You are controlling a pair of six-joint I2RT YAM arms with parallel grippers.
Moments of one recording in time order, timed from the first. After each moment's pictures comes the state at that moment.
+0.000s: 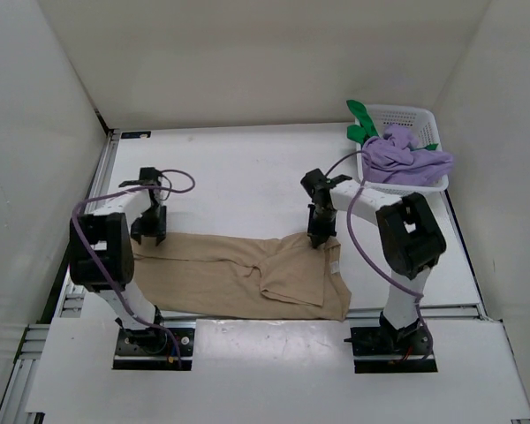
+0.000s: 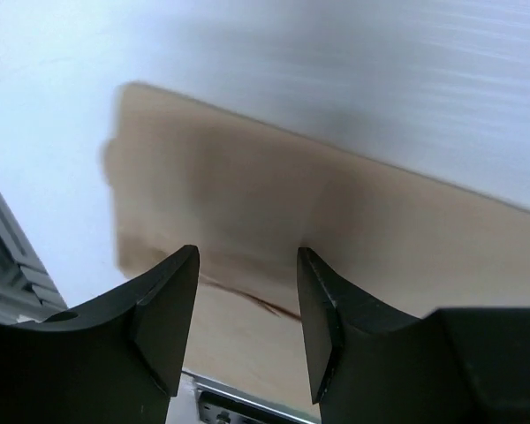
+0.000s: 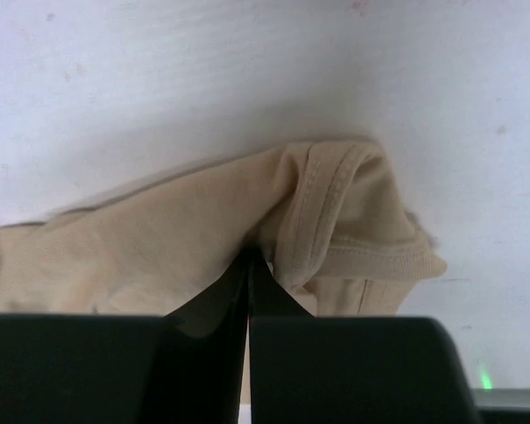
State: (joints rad) left arm -0.01 1.69 1.06 -0.77 -0.28 0.00; right arm 0.54 1.85 1.22 -0.80 0.01 0.63
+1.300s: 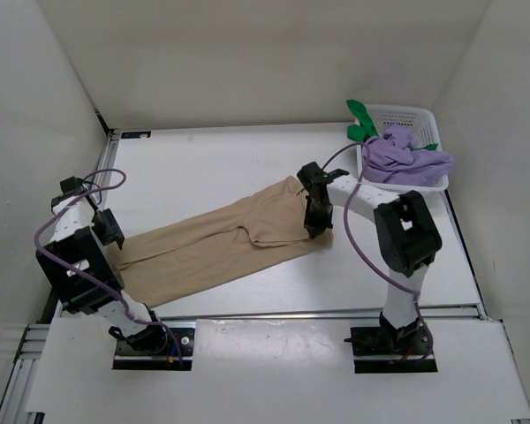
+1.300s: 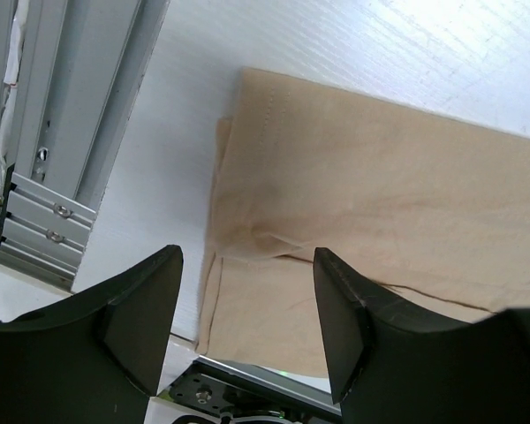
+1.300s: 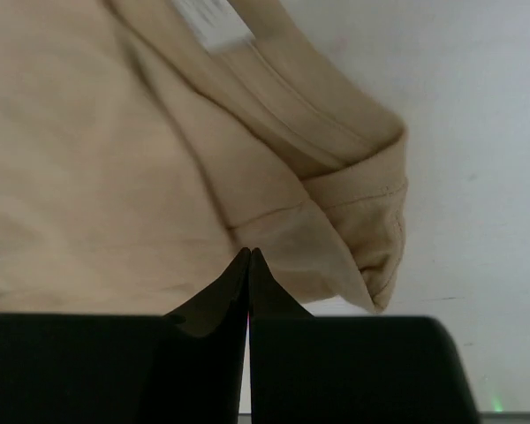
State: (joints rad) left arm 0.52 1.58 1.09 -0.86 -0.10 0.00; right arm 0.54 1.88 1.33 -0.80 0.06 0.66
